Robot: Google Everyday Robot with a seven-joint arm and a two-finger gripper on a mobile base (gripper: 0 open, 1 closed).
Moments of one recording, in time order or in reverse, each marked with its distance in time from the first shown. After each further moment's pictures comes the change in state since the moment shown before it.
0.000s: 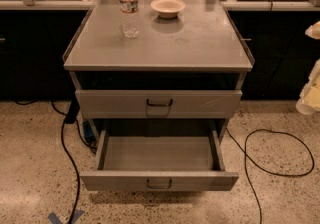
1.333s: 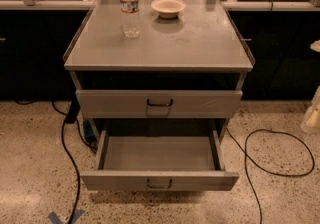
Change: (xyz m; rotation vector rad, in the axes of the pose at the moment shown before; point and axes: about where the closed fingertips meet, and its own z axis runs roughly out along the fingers) arm 0.038 -0.003 0.028 0.106 0.060 -0.063
